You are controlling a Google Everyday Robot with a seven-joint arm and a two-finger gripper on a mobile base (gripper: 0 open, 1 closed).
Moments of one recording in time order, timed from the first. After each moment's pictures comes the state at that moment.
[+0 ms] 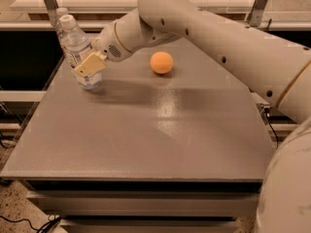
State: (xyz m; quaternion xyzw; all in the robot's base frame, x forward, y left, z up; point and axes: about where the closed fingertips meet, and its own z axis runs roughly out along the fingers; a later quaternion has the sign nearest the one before) arm 0.626 0.186 0.908 -0.60 0.64 0.28 0.40
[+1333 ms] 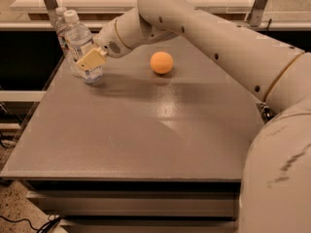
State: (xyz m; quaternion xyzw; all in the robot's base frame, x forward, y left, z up) arm 0.650 0.188 0.906 -0.59 0.64 0.28 0.40
